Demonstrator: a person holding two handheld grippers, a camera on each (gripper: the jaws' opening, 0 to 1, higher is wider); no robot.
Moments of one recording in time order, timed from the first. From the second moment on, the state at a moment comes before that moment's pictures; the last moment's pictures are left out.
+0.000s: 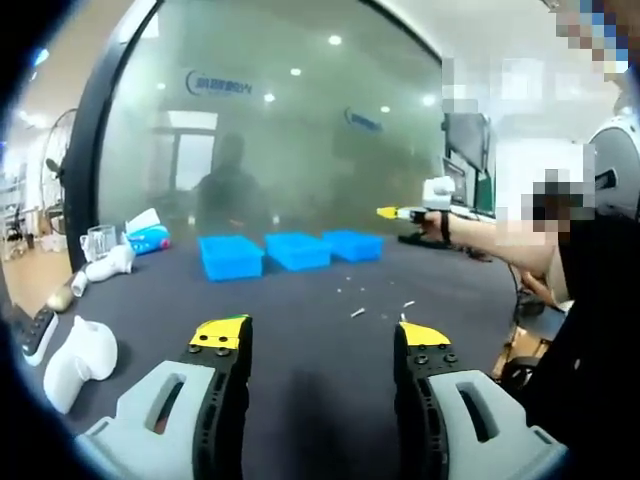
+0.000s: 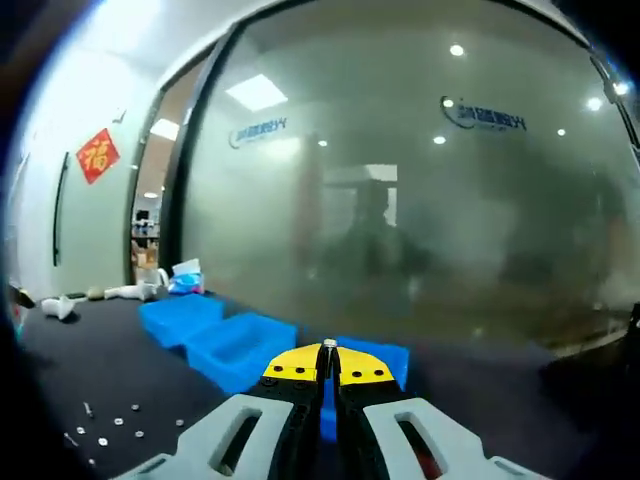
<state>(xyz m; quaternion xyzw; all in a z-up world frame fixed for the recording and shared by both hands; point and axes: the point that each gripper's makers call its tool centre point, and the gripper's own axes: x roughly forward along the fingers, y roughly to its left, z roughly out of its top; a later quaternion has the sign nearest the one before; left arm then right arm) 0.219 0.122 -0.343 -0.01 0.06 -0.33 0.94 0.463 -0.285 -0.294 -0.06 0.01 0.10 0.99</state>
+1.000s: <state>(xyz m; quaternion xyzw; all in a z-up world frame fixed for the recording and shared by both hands) 0.226 0.126 -0.341 -0.03 0.06 -0.32 0.94 0.516 -0.289 -0.319 -0.06 0.08 0.08 0.99</state>
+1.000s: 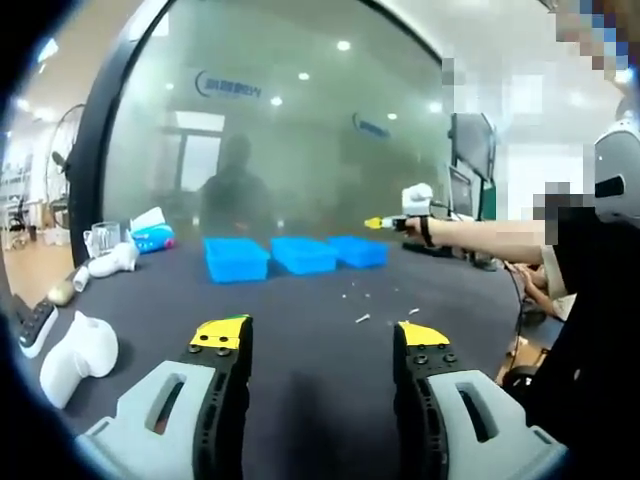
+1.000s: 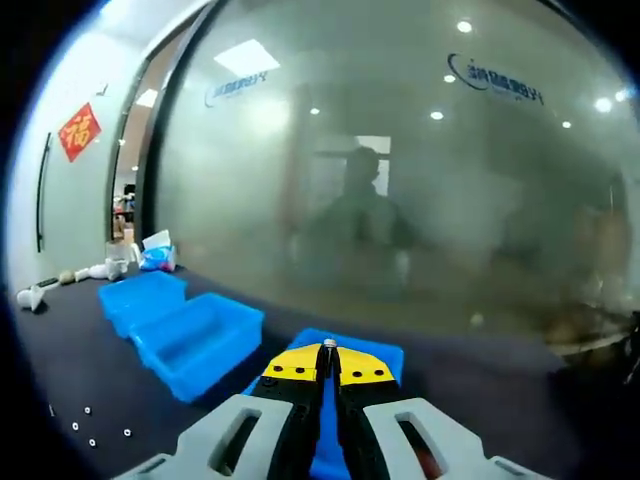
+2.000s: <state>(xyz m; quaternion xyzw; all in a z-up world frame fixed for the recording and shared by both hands) 0.223 0.111 -0.342 -0.03 0.06 -0.34 0.94 0.435 -0.261 -0.315 -0.07 0.05 0.15 0.98</state>
